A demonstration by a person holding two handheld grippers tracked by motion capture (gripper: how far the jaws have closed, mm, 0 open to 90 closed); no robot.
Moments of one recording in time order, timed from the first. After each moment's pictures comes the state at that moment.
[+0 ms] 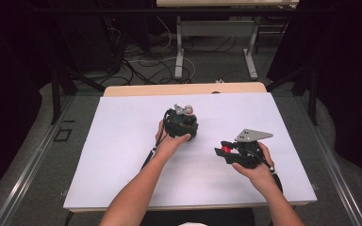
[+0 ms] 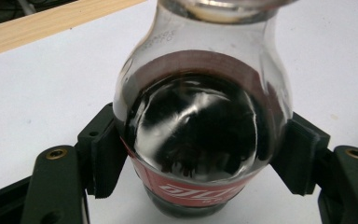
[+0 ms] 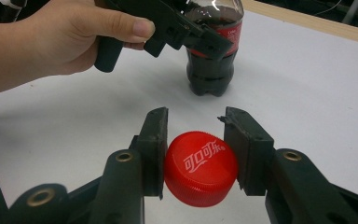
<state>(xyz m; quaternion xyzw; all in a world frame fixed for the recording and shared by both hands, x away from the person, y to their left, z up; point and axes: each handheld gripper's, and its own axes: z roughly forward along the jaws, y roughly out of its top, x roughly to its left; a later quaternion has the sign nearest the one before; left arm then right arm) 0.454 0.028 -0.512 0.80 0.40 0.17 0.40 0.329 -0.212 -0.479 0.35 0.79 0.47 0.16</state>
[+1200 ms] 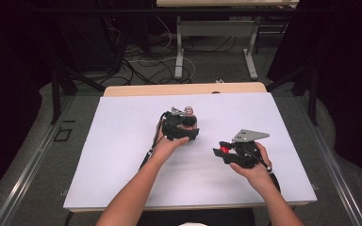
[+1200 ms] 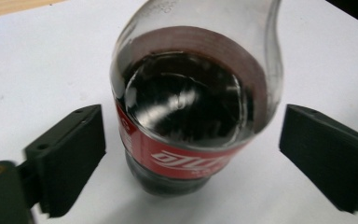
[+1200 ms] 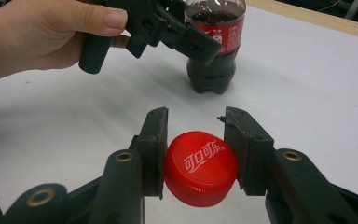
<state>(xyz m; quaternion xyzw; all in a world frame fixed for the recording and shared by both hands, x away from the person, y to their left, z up) 0.448 0.039 -0.513 0.80 0.41 0.12 0.42 0.332 -0.207 -0.484 0.35 0.80 0.46 0.16</state>
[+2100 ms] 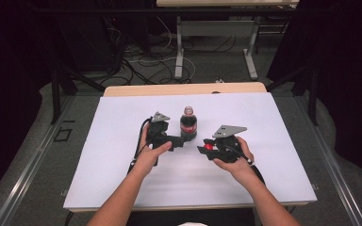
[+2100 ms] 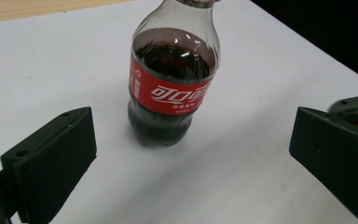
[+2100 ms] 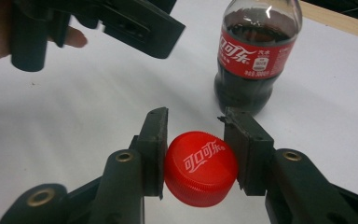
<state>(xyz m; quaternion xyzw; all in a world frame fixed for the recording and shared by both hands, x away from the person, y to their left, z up) 0.400 0.087 -0.486 0.77 0.42 0.10 0.47 0.355 -0.160 -0.487 0.32 0.82 0.45 0.14</state>
